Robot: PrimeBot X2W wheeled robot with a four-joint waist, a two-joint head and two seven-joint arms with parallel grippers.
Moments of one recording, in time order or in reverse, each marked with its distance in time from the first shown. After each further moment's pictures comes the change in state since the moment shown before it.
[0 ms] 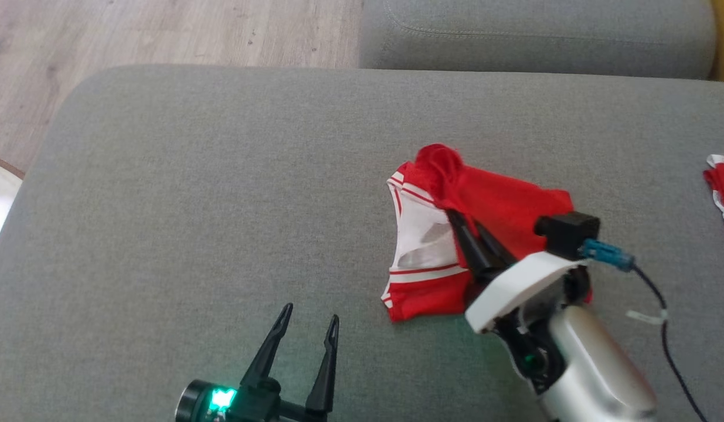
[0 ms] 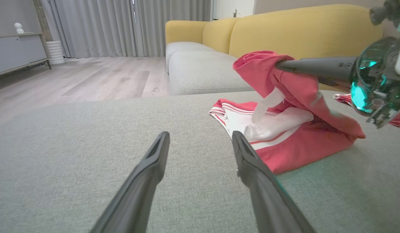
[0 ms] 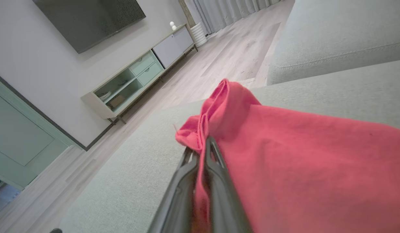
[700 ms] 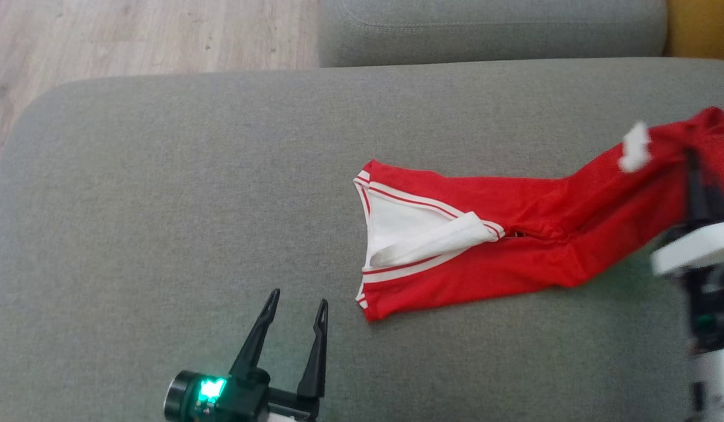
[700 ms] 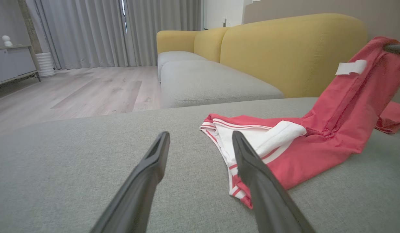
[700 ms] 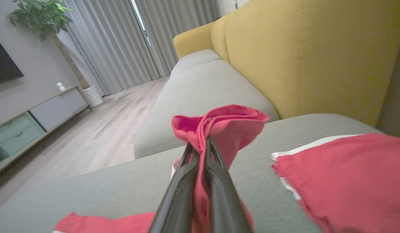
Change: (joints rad) left arm -0.017 0.022 -0.005 -0.053 -0.021 0.050 0.000; right arm 0.008 -0.160 -0.554 -0.066 -0.141 0.000 0.029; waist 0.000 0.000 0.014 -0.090
